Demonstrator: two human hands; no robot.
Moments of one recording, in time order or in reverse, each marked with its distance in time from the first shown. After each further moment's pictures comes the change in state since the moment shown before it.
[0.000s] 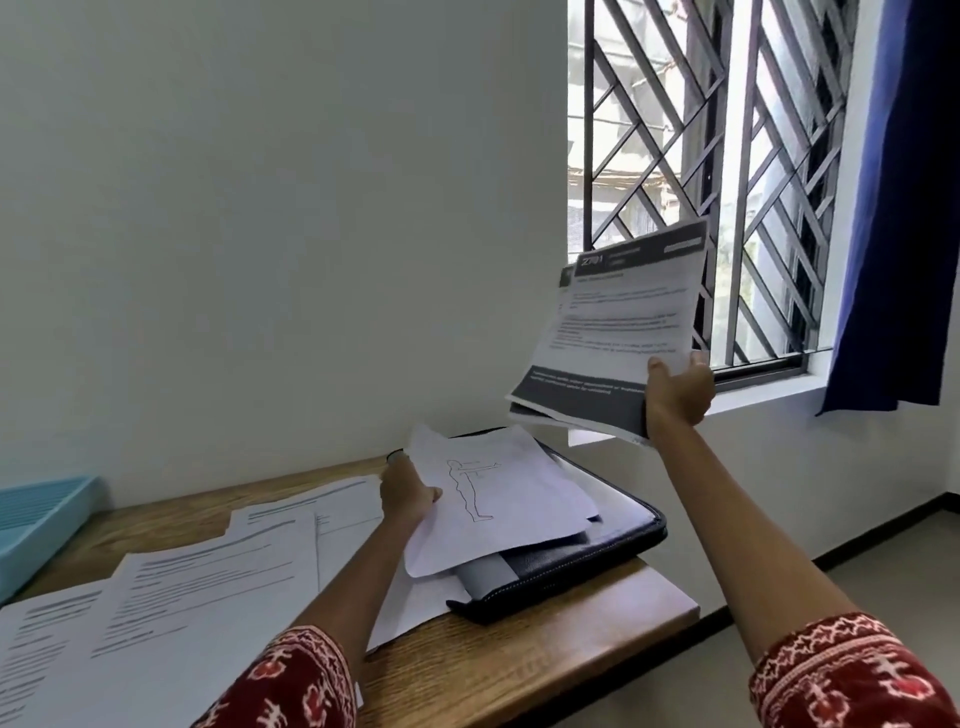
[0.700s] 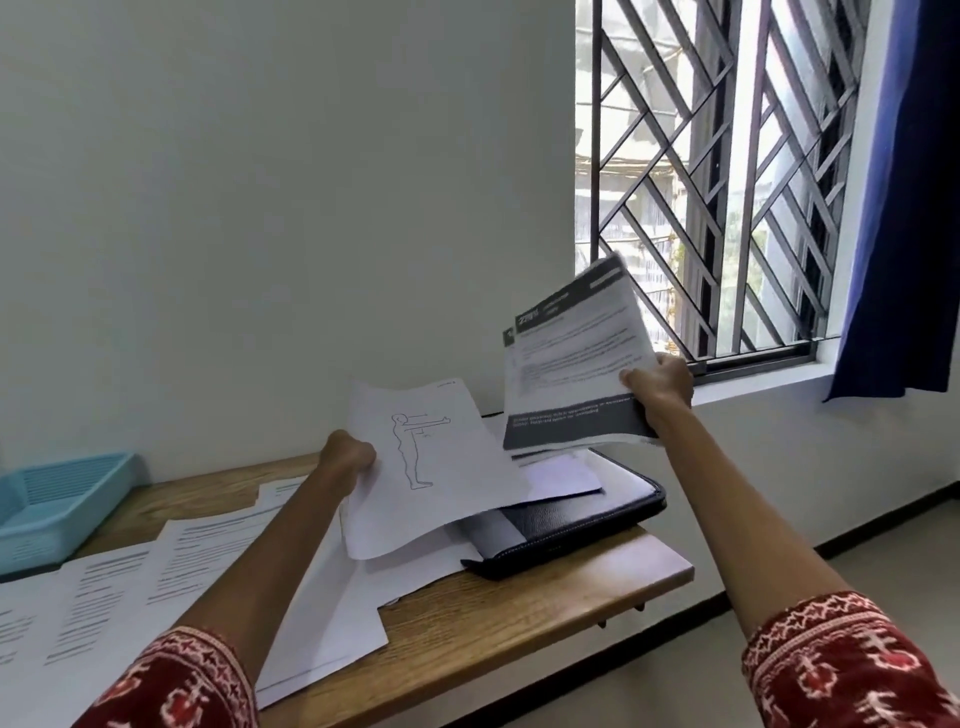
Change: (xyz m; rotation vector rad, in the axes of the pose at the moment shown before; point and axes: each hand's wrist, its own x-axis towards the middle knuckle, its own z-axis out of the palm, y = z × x) left_hand -0.001 -0.031 -0.087 -0.238 0.051 -0.230; right_hand -0.010 0.008 -0.010 -0.189 -0.358 0.019
